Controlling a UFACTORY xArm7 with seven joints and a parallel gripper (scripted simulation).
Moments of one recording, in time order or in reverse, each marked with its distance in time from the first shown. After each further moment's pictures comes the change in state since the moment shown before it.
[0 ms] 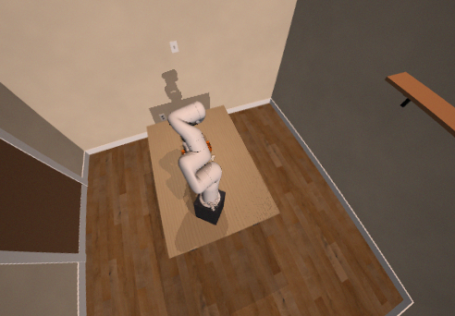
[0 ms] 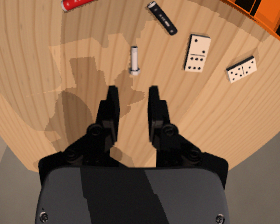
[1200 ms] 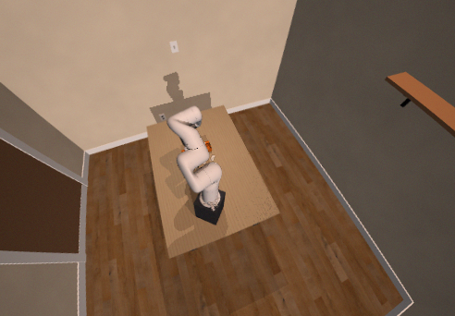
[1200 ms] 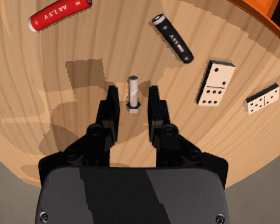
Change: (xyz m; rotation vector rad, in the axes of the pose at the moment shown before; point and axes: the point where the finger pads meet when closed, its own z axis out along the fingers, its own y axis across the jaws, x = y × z) arm 0.002 0.000 0.062 0.000 0.001 0.000
